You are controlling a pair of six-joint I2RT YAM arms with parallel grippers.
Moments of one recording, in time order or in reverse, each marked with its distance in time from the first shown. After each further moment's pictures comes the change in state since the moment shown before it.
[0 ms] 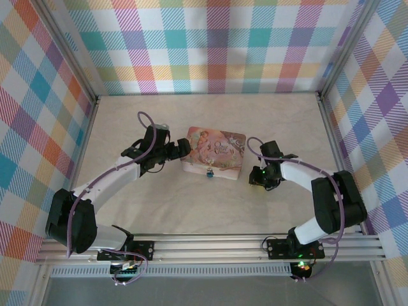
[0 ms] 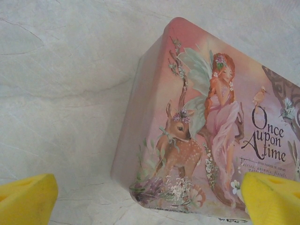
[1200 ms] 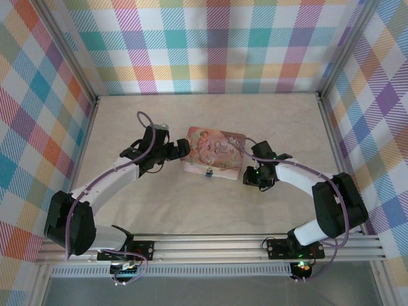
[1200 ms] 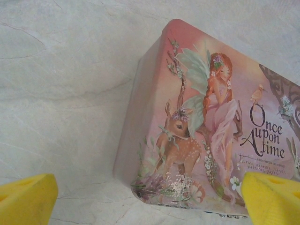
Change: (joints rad) left arm 0.000 -0.018 -0.002 -0.011 -0.003 0.018; right arm 0.099 -0.031 0.028 -0.027 0.033 0.076
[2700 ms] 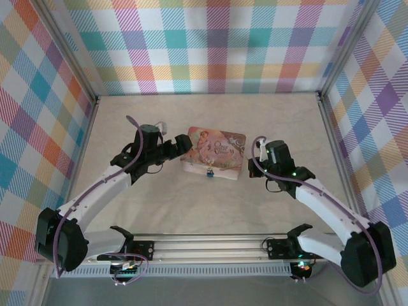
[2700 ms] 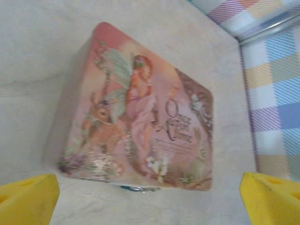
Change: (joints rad) left arm -0.019 -0.141 -0.039 0.096 0.201 -0.176; right arm 0.028 -0.448 -0.090 0.207 0.046 -0.201
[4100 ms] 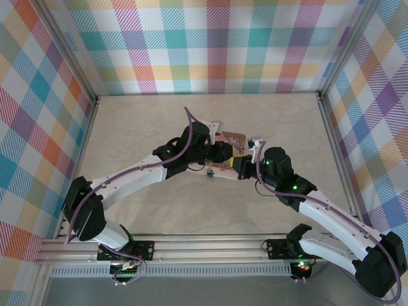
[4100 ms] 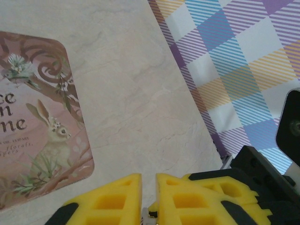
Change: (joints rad) left arm -0.375 0.306 0.303 0.093 0.018 0.091; right arm 0.190 -0.112 -0.047 0.267 -0.066 0.165
